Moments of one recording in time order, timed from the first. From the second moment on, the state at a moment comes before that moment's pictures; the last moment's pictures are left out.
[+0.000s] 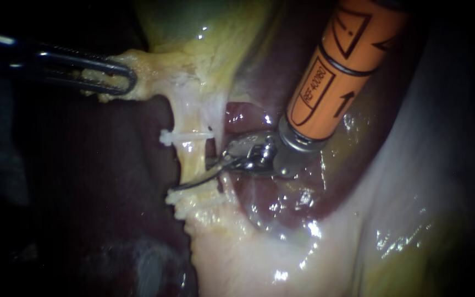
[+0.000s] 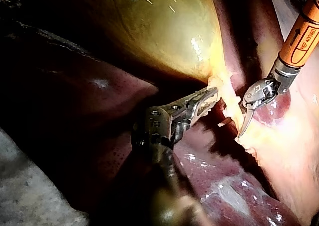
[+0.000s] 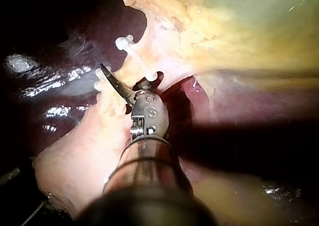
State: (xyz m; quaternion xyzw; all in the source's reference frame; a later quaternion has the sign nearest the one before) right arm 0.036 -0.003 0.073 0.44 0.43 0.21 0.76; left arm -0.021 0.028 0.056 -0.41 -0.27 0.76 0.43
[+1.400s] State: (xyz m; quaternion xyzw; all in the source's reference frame) right arm 0.040 -0.004 0.064 0.47 0.50 0.22 0.69; left arm -0.021 0.028 0.056 -0.41 -0.27 0.76 0.43
